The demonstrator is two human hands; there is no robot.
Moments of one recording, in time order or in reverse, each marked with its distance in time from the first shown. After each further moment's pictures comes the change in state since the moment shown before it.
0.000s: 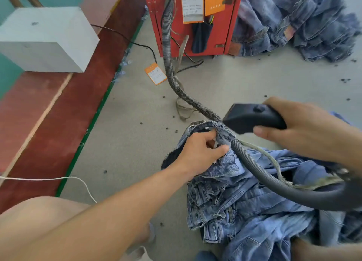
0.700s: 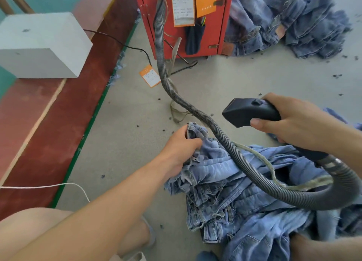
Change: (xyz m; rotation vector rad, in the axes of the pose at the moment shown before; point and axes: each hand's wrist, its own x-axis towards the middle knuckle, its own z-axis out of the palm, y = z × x) left_hand 0.004 0.008 -0.023 -0.287 0.075 -0.362; right_hand 0.007 0.015 0.002 0.097 0.027 0.094
